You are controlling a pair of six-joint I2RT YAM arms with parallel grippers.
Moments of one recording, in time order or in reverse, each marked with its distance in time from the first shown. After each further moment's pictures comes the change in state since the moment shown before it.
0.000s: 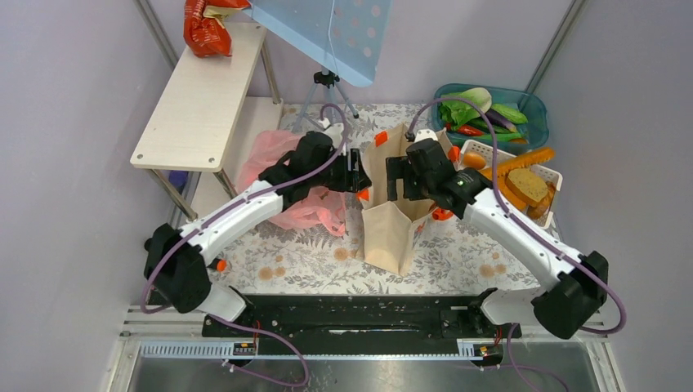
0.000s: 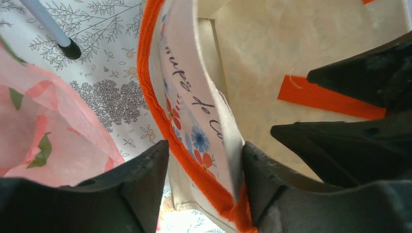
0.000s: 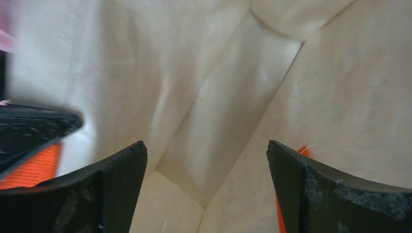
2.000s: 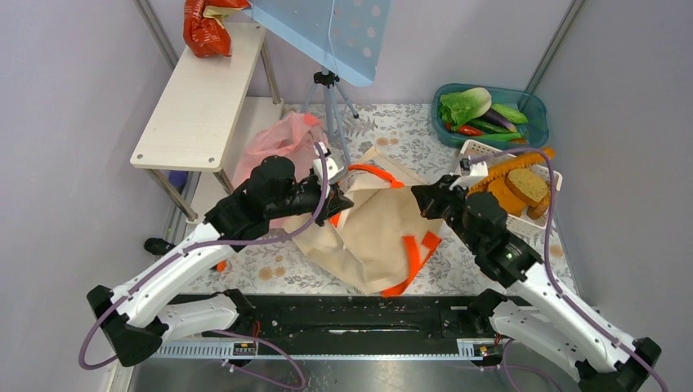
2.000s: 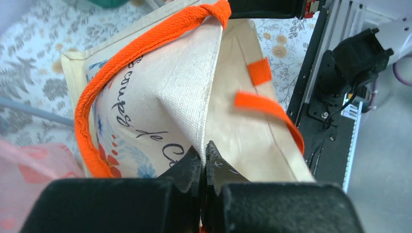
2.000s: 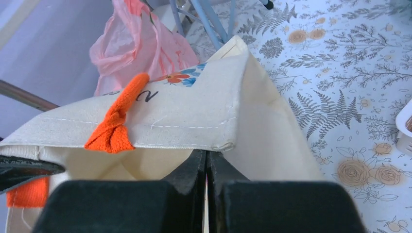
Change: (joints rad) left arm -0.122 -0.396 -0.101 -0.113 0.179 0.527; right arm 0.025 -0.522 -0.480 0.513 -0.017 0.163
